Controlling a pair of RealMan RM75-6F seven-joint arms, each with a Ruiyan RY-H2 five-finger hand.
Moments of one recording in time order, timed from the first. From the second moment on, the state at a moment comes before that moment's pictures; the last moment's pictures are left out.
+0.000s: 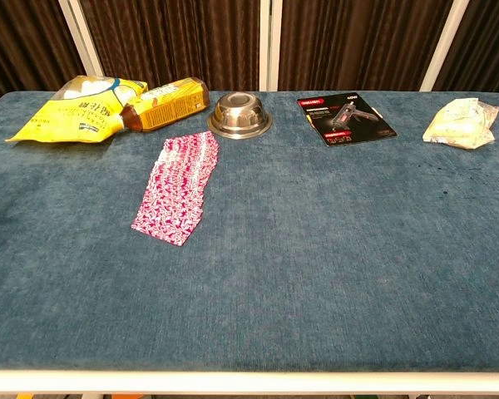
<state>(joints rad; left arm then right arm) -0.12 -1.26 -0.02 -1.61 1.59 1.48 0.16 0.00 -1.14 0.03 -1.54 -1.55 1.54 0.03</state>
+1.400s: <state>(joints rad) -0.53 -1.59 -0.06 -1.59 1.24 0.83 0.55 0.02 -1.12 0.06 -1.55 -1.49 1.51 0.04</state>
